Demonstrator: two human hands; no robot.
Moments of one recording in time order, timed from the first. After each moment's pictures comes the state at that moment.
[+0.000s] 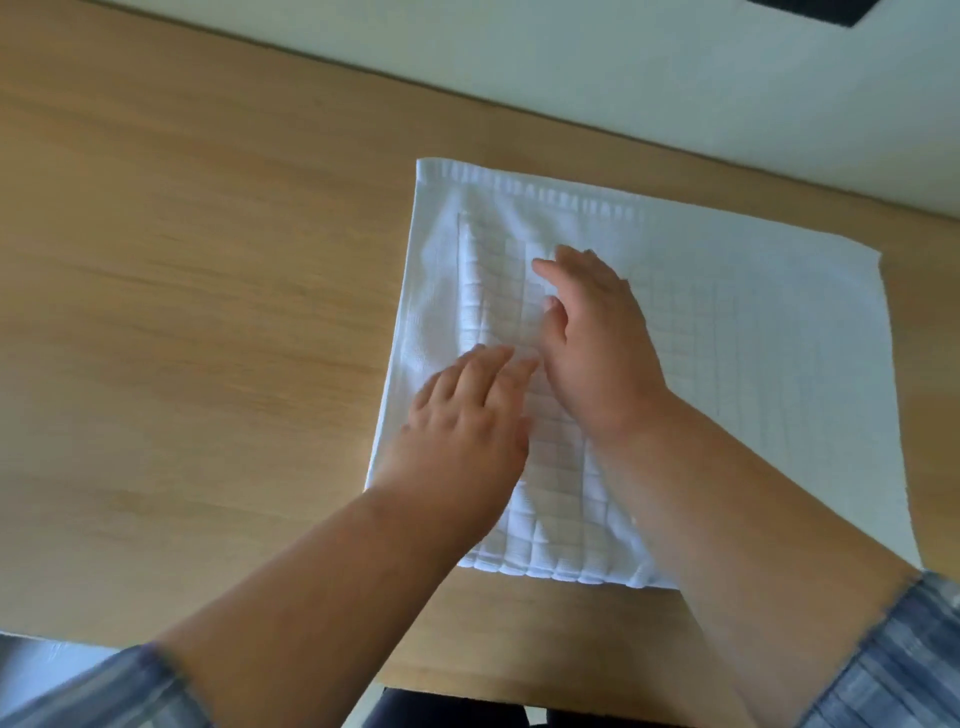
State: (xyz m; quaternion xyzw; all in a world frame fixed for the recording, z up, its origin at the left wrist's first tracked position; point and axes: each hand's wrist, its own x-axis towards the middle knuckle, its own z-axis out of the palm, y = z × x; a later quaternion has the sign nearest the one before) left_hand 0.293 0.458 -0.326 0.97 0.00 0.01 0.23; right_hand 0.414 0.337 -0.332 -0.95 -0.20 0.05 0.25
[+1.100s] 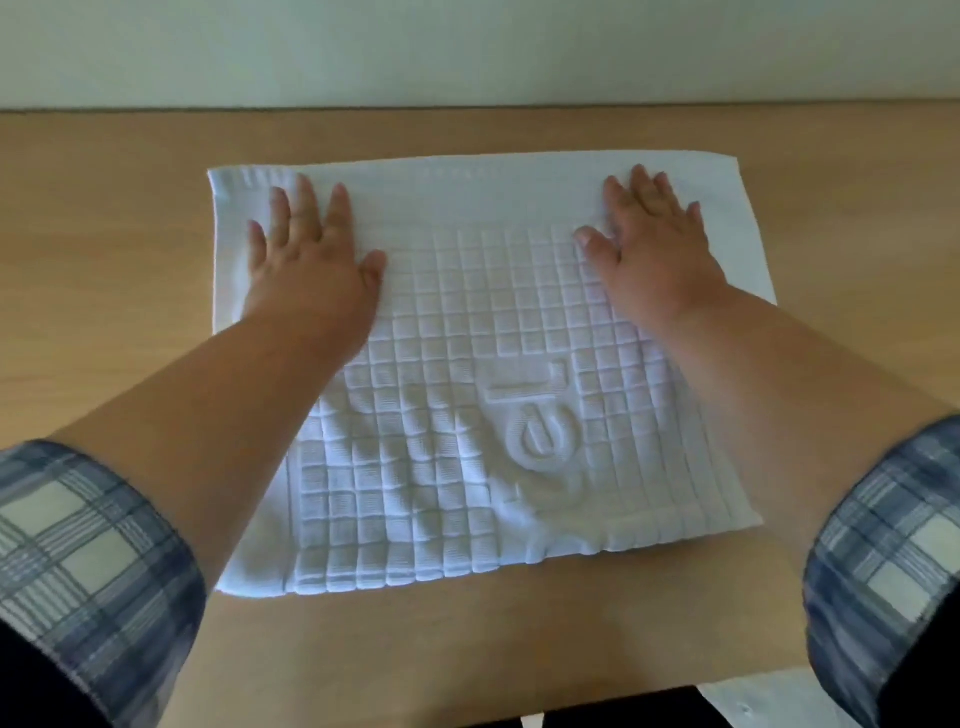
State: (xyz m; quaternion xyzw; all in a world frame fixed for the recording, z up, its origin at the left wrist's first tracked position) left_hand 0.459 0.464 -0.348 0.99 0.05 -0.12 0.07; right_hand 0.503 0.157 -0.343 -0.99 -0.03 0.13 0.07
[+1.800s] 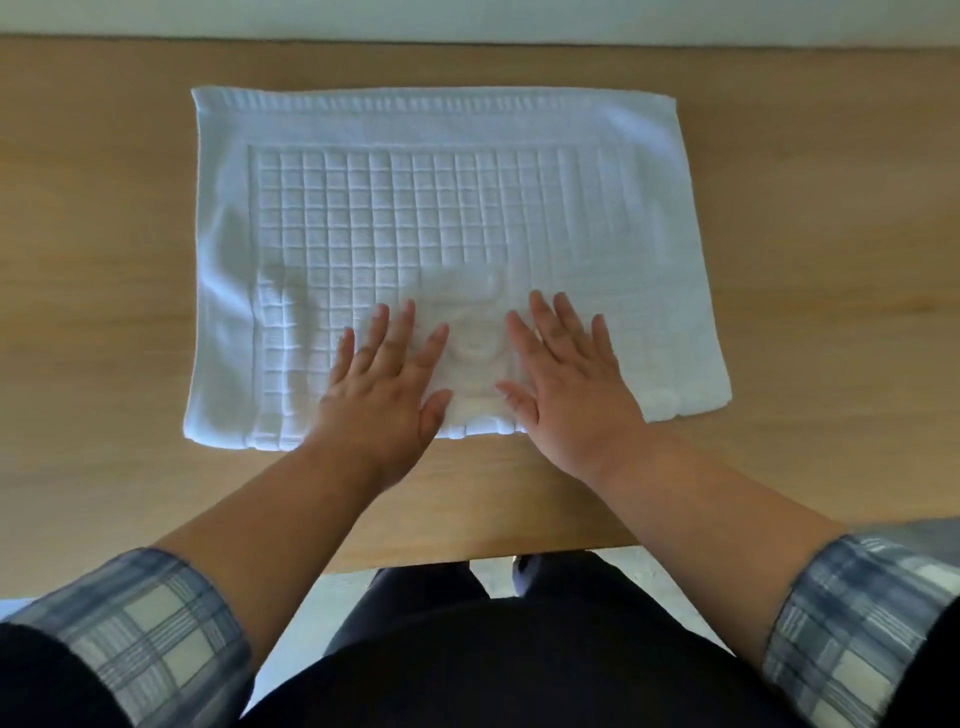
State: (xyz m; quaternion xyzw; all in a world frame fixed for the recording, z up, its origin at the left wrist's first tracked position) left_hand 0.266 0.373 -0.353 0.98 -0.09 -0.15 0.08; right_hand 0.294 0.139 -0.351 -0.97 -0.19 0.16 0.07
